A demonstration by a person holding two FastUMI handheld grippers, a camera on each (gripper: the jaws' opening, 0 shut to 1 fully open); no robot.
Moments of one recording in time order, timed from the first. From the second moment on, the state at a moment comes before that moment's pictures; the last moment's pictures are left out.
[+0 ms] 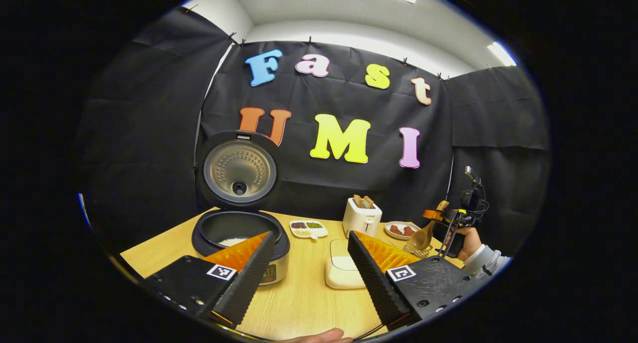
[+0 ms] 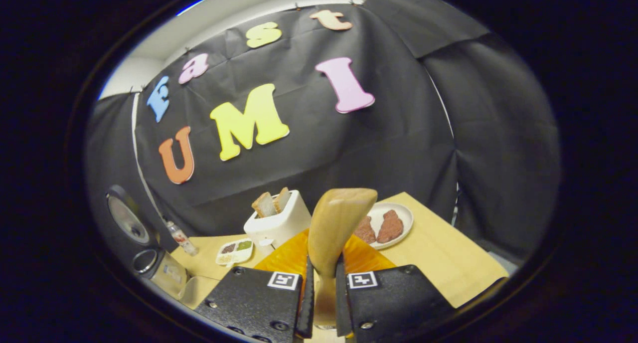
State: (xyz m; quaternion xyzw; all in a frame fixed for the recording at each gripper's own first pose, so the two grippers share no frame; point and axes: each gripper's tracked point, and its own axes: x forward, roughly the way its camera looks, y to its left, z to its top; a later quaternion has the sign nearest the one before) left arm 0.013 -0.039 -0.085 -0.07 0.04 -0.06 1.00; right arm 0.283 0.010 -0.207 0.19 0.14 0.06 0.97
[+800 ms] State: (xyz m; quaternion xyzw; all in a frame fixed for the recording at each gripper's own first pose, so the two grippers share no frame) left arm 0.057 0.035 -0.070 -0.07 0.03 0.01 1.00; right arm 0.239 -0.022 -0.110 0.10 0.05 0.02 0.99
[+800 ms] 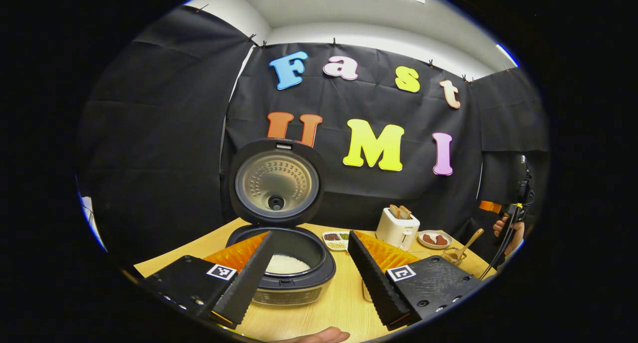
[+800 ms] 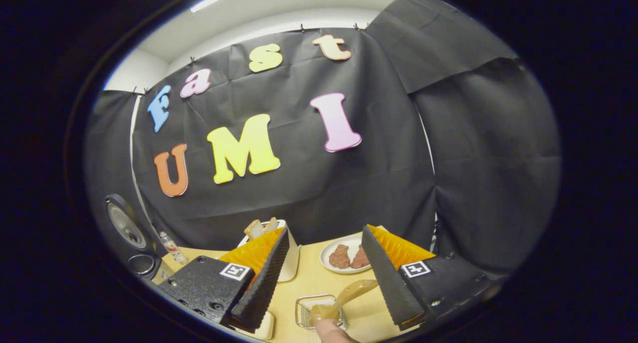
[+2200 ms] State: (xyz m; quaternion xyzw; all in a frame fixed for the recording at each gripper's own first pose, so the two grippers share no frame) left arm 0.217 0.143 0.115 -0.04 -0.05 0.06 1.00; right arm 0.078 0.054 -0.069 0.03 0.01 0.10 0.99
